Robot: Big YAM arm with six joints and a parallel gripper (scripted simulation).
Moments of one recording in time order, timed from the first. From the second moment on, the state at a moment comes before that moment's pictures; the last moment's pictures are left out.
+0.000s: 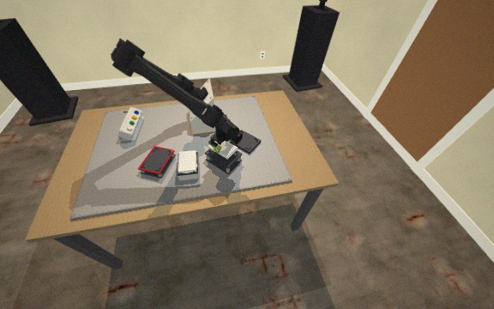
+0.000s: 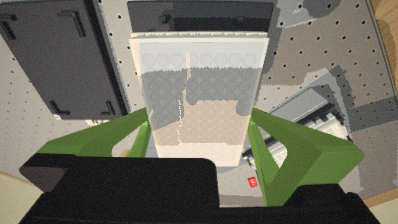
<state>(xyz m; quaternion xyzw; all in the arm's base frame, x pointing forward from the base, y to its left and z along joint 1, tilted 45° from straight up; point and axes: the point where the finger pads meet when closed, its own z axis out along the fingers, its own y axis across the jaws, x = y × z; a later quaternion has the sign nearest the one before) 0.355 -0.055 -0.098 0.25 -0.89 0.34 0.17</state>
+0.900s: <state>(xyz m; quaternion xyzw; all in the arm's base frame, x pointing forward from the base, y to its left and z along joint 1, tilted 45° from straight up) 0.357 -0.065 -0.109 0.24 -0.89 0.35 0.16</state>
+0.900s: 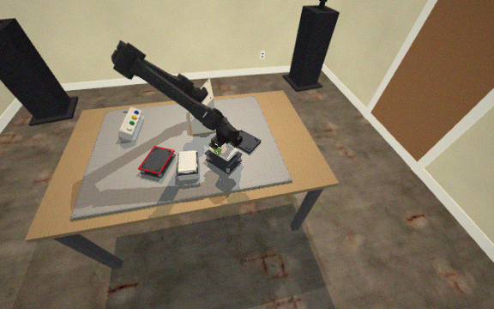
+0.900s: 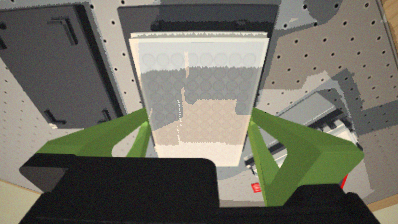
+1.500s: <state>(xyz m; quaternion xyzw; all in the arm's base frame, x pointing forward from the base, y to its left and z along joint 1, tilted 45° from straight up) 0.354 -0.074 -0.119 0.24 -0.89 0.35 0.17</state>
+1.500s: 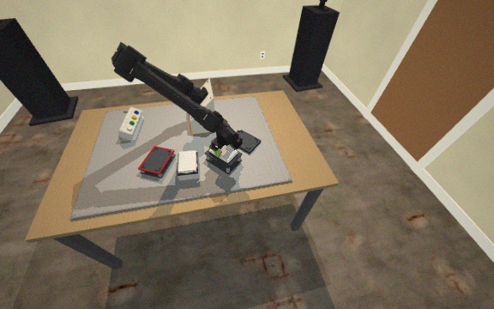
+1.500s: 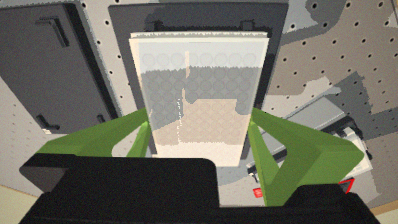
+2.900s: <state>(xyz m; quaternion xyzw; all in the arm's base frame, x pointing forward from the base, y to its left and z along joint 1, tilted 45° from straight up) 0.353 -0.078 -0.121 0.25 -0.89 0.35 0.17</state>
